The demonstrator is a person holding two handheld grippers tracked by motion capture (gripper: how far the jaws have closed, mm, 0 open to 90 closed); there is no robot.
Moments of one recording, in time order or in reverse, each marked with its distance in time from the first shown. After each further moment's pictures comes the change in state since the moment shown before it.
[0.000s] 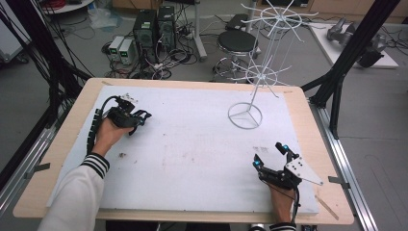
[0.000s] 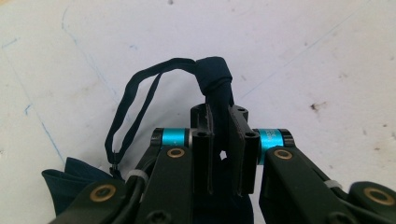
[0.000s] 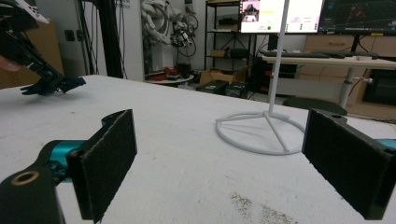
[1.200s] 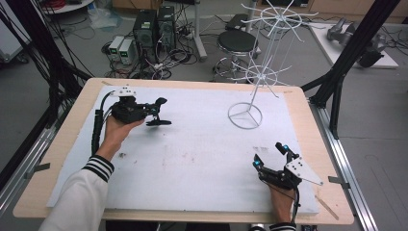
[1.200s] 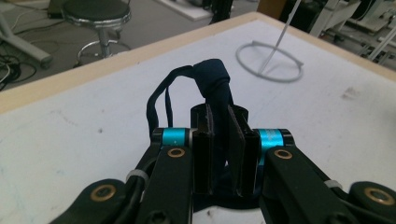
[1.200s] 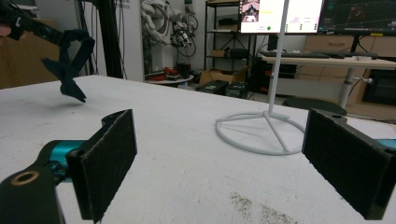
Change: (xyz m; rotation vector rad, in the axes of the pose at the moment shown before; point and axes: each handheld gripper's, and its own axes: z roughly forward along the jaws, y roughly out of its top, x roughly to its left) left arm -0.033 0.026 -0.027 -0.428 -0.212 -0.021; right arm 0.000 0.000 0.000 -0.003 0.000 -0.004
